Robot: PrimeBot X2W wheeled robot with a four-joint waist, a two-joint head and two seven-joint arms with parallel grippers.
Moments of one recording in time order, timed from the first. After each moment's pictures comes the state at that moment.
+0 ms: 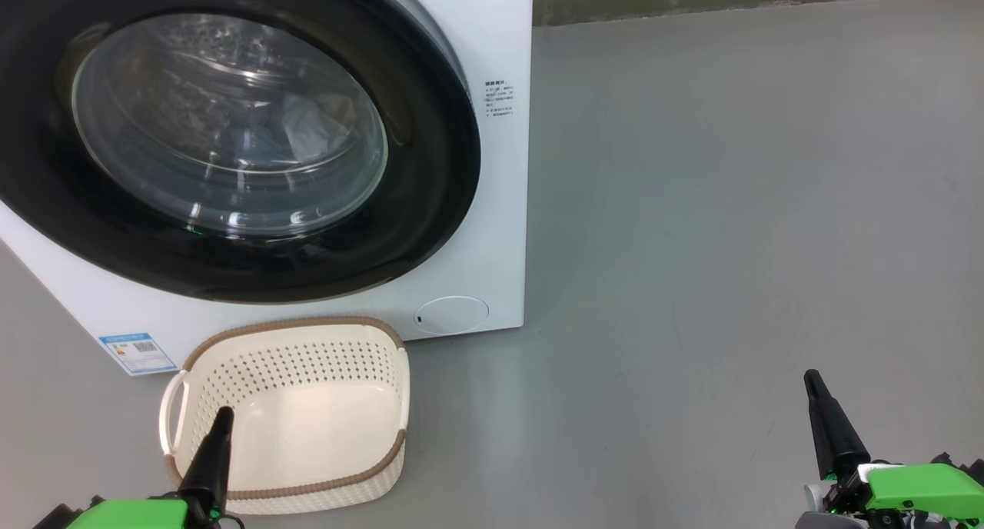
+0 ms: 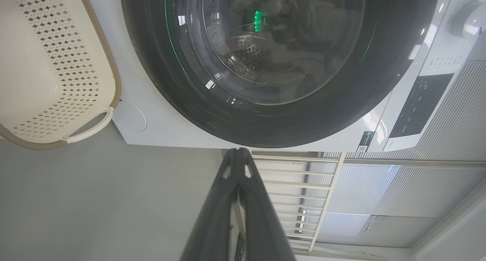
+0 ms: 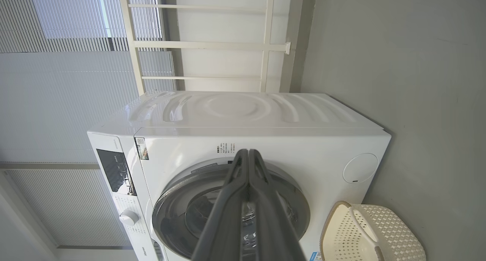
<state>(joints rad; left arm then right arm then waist) -0.07 0.03 0.08 0.26 -1.60 -0.12 0.11 -0.07 -0.05 -0.14 0.27 1.60 0.13 0.11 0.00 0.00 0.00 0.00</state>
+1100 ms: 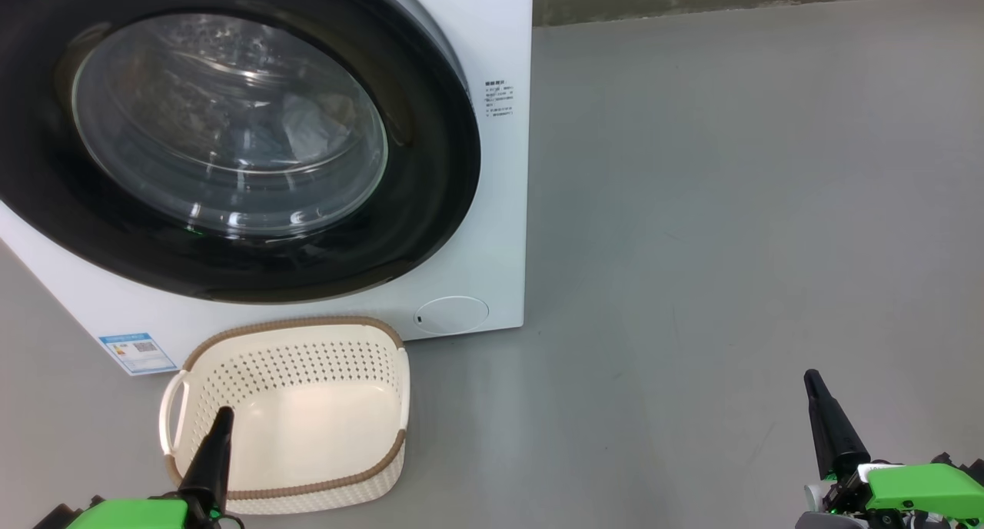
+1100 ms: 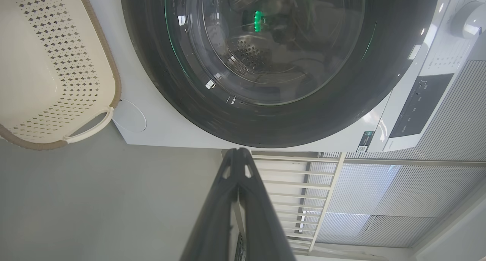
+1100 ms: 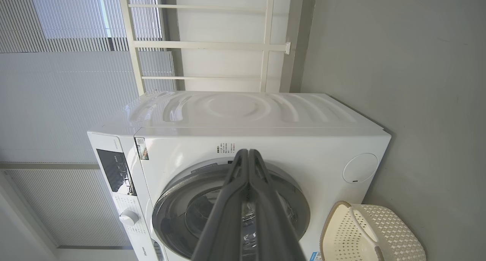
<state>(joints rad) -0.07 0.03 0.08 0.26 -1.60 -0.12 0.11 -0.07 -0.05 -0.14 0.27 1.60 0.13 0.11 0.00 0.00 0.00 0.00</state>
